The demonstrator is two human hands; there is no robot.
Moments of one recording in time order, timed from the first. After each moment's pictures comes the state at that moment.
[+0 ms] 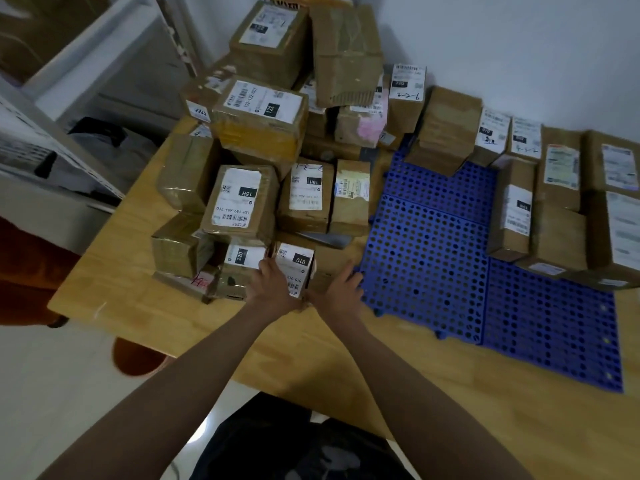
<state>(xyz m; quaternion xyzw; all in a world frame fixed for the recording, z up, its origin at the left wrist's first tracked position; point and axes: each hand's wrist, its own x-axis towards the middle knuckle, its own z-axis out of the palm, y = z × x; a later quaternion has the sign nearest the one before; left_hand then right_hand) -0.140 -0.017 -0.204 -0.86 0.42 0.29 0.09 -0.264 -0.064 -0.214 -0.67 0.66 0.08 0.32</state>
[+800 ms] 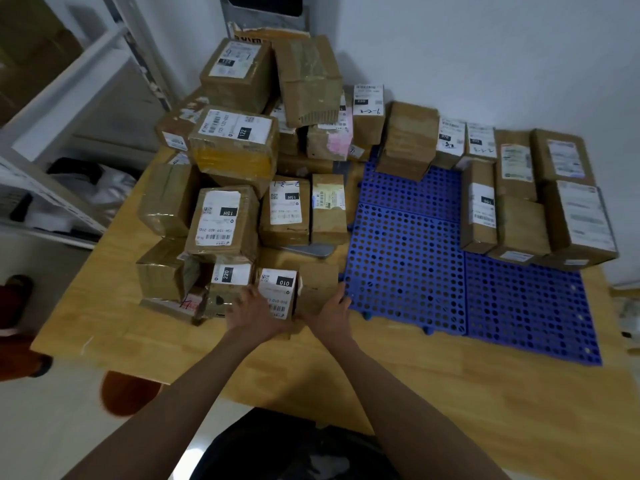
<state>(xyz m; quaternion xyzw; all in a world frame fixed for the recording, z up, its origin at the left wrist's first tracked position) -0.145 0.013 -0.190 -0.86 0.40 0.31 0.07 -0.284 -0.042 -0.209 -0.60 0.67 0.00 0.45</state>
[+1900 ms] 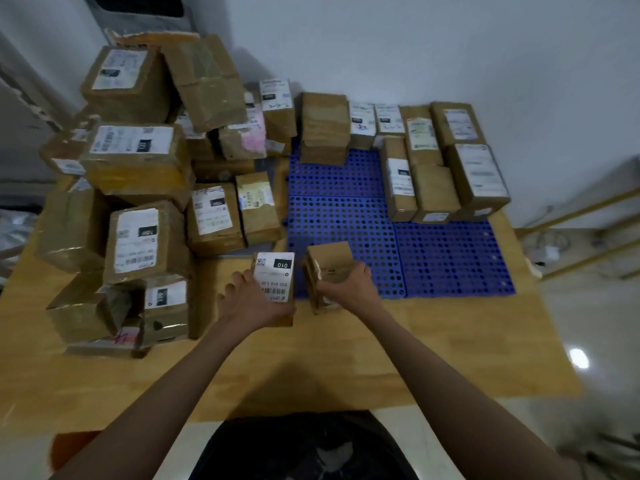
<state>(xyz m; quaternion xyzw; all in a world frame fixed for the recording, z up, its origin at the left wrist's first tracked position) -0.223 -0.040 -0.148 -0.80 0.52 0.30 0.03 -0.422 -0.088 -0.153 -0.56 0.73 -0.04 0.39</state>
